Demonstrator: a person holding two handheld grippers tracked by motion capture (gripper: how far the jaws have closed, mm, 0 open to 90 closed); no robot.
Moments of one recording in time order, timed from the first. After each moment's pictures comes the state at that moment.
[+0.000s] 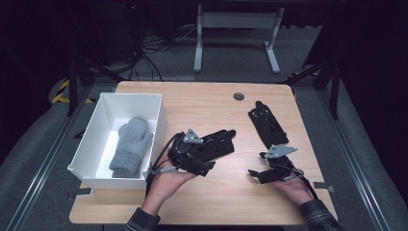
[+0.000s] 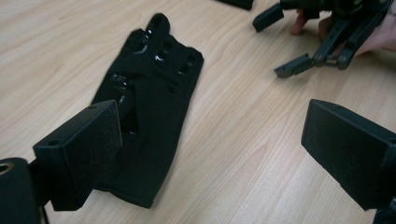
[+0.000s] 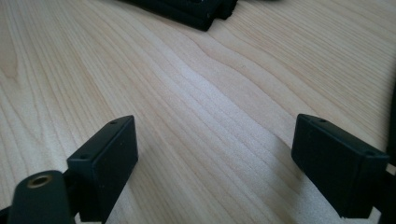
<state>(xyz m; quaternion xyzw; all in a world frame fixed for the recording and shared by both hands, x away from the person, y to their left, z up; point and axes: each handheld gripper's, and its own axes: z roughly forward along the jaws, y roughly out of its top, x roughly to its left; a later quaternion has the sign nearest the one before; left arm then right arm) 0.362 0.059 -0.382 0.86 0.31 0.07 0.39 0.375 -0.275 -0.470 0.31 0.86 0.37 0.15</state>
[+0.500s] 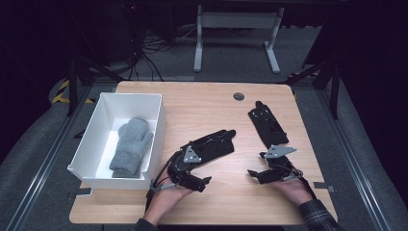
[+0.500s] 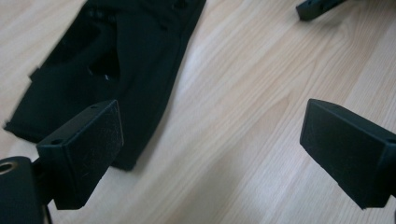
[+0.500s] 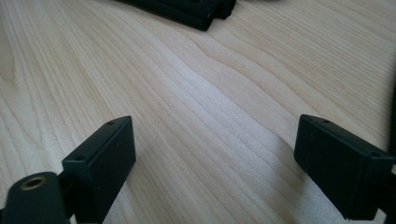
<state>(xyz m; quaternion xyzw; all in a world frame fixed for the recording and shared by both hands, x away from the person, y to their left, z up) 0.344 0.068 -0.439 0.87 0.31 0.08 0.37 0.374 -0.273 -0.470 0.32 0.86 0.36 0.15</state>
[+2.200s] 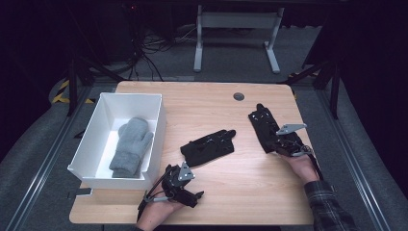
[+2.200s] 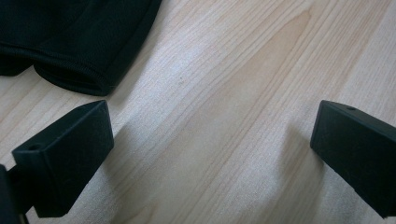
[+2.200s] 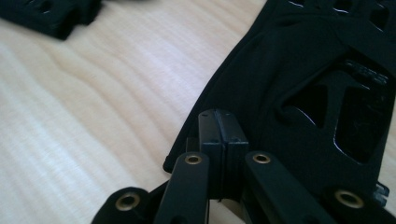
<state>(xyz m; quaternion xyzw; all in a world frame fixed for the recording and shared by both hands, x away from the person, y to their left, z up) 0.326 0.083 -0.479 0.89 0.28 0.10 0.36 0.437 -0.319 -0.450 0.36 0.86 0.32 0.16</state>
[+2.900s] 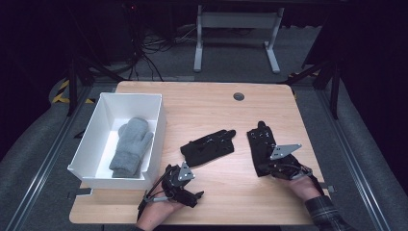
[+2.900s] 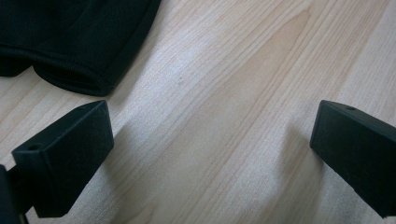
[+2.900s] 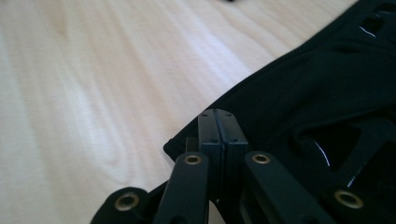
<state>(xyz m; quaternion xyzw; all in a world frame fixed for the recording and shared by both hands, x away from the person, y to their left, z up) 0.326 0.083 -0.479 0.89 0.28 0.10 0.36 0.367 -0.288 -0.450 0.27 0.90 0.32 0.10</state>
